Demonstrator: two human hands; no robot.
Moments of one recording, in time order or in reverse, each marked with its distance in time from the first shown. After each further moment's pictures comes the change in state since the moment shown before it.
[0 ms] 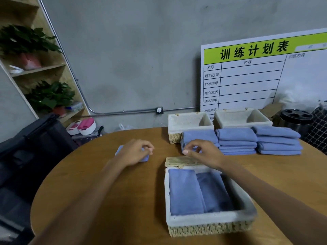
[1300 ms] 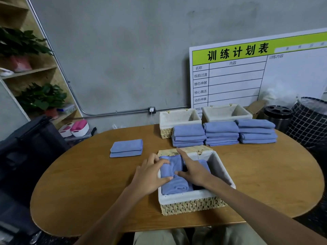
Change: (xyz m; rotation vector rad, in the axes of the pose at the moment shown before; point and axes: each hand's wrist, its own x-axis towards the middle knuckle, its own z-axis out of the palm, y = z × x) left_hand -0.078 0.046 0.100 0.204 0.039 0.128; right_hand -0.078 -0.021 0.046 -0.007 -0.170 0.217
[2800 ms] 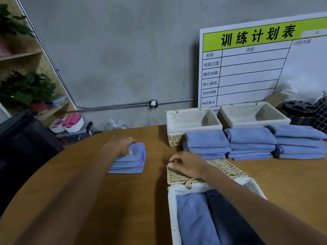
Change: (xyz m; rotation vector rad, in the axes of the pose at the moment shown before) left_hand 0.197 -0.208 -0.046 0.375 -0.406 -0.203; right_hand 0.171 0.021 0.003 -0.332 -0.057 -0.030
